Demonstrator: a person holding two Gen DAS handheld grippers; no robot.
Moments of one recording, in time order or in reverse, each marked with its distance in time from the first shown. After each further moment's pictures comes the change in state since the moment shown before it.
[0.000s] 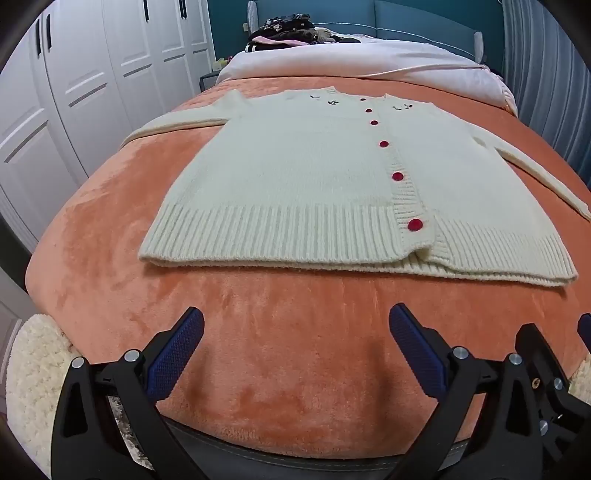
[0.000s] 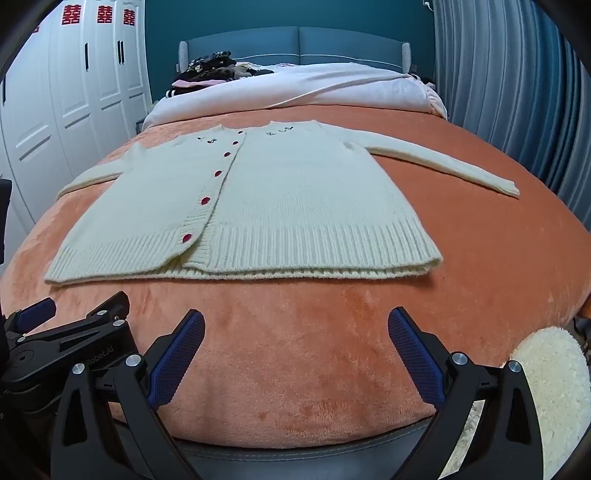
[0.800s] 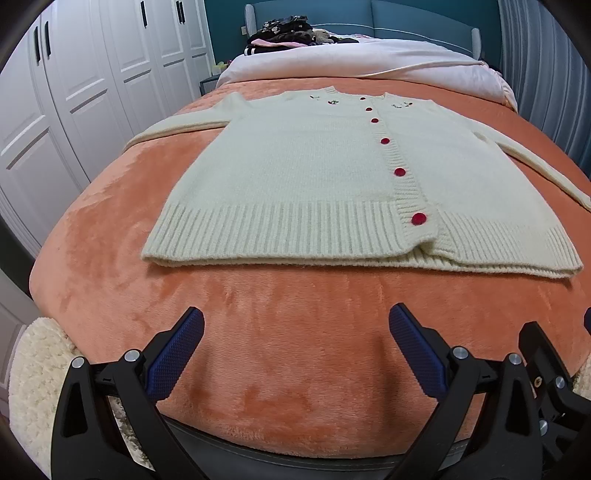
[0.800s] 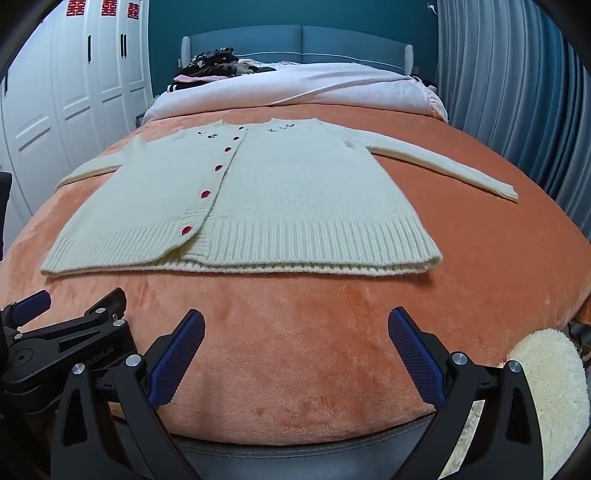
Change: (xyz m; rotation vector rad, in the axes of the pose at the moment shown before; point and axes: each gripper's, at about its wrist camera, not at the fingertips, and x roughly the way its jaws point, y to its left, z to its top) left arm -0.001 -0.001 -0.006 0.015 -0.010 0.015; right arm -0.001 0.006 -0.005 -0.024 0.004 -0.018
